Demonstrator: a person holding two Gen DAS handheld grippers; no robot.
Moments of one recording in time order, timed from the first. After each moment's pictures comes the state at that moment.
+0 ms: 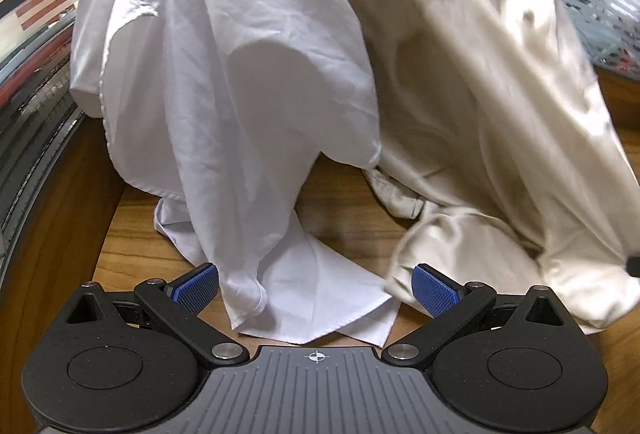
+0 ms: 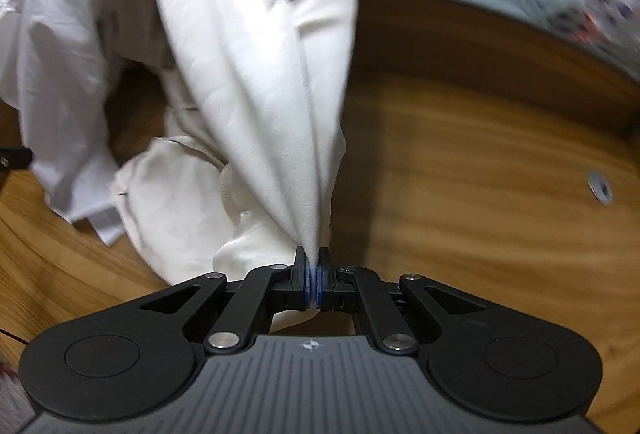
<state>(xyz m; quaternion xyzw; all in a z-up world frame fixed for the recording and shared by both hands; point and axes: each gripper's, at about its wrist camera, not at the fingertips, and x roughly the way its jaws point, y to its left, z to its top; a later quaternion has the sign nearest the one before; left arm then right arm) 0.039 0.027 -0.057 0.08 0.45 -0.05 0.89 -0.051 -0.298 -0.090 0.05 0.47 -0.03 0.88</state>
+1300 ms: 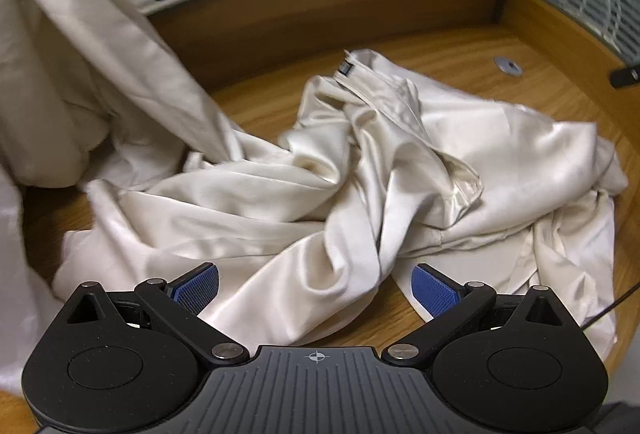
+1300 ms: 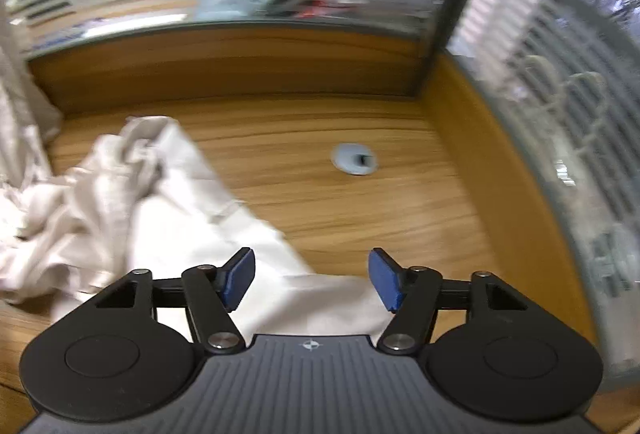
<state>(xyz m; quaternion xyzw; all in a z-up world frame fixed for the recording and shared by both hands) 0.030 -0.161 -0.132 0.18 0.44 -0.30 0.82 -0.131 -0.489 -0.018 0.08 0.46 -0.22 0.86</state>
